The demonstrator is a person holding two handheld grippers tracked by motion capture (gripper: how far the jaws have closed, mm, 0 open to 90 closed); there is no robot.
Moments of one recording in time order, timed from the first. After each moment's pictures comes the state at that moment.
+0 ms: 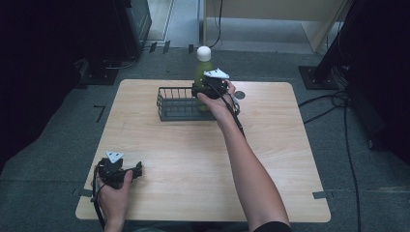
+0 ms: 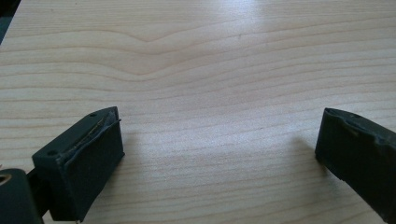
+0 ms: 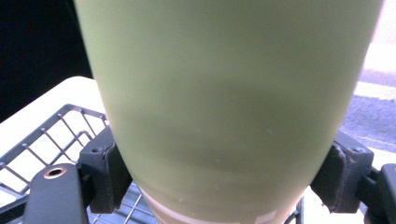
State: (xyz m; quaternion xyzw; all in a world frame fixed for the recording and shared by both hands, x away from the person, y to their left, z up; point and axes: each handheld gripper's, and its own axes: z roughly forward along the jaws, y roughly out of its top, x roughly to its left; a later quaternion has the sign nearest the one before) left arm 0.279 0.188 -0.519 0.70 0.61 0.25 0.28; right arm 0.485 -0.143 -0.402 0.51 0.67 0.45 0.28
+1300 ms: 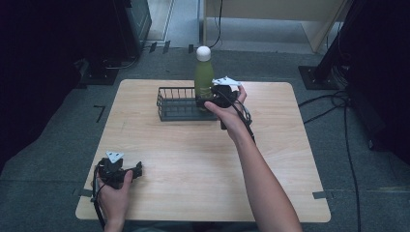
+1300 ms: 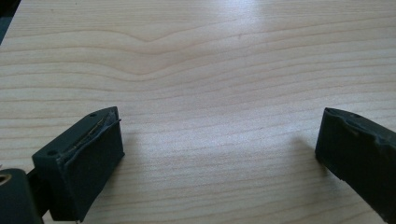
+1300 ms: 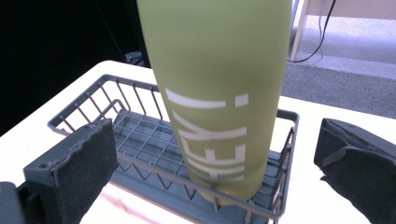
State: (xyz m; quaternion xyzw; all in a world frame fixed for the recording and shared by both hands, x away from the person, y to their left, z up) left arm 0.279 0.187 -0.519 0.70 0.61 0.25 0.28; right arm 0.444 -0.167 -0.397 0.51 0.68 0.47 0.23
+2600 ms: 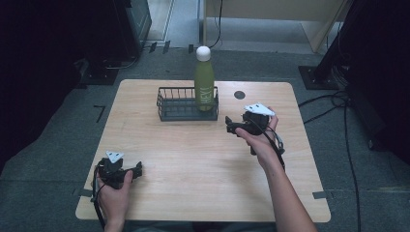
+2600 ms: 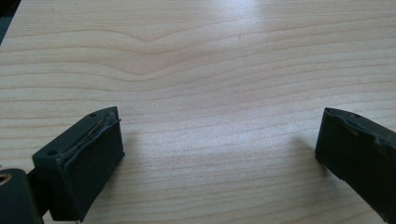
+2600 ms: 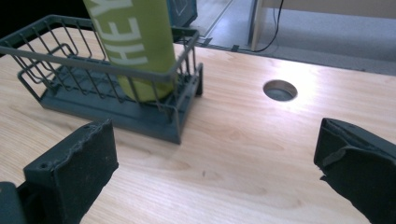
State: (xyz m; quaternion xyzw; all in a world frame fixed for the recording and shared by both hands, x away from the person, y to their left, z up) left arm 0.279 0.187 -0.519 0.70 0.61 0.25 0.28; right arm 0.363 -0.253 -0.429 0.53 0.67 0.43 0.28
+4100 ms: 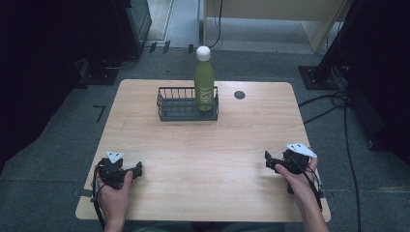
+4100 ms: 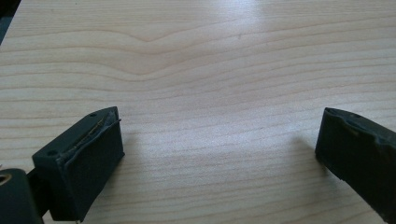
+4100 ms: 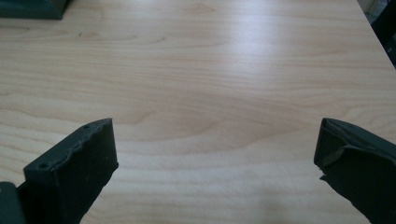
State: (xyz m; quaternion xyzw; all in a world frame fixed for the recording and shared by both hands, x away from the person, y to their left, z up) left arm 0.279 0.188 -0.519 0.70 0.61 0.25 0.28; right arm 0.266 -0.366 -0.502 0.61 0.65 0.35 0.28
